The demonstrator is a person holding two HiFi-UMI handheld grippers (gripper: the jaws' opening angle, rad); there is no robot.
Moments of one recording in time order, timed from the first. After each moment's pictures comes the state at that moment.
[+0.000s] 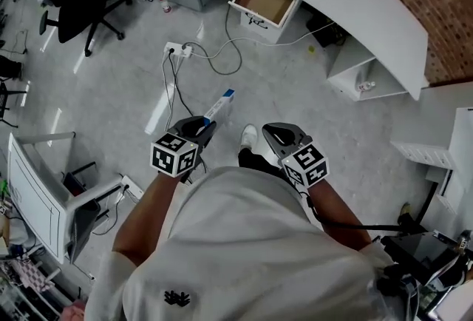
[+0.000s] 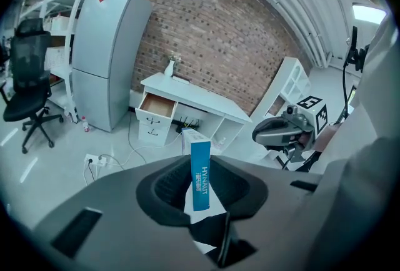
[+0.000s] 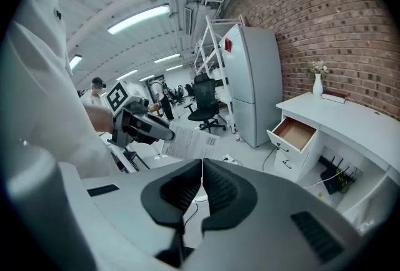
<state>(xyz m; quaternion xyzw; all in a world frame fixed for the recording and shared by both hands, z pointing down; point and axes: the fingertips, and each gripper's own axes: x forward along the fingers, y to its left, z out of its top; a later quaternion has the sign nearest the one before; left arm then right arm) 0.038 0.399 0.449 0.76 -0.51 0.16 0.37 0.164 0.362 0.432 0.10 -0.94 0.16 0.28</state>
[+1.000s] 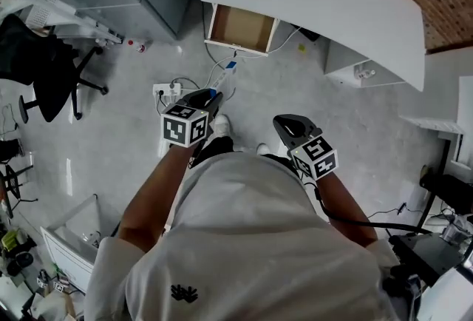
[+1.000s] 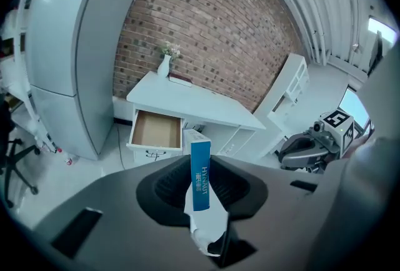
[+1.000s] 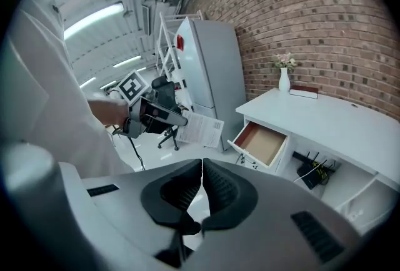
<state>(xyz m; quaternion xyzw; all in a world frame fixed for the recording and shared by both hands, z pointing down) -0.081 -0.002 0.479 0.79 -0.45 0.20 0.36 0.071 0.049 0.458 0.24 -0.90 0.21 0.28</state>
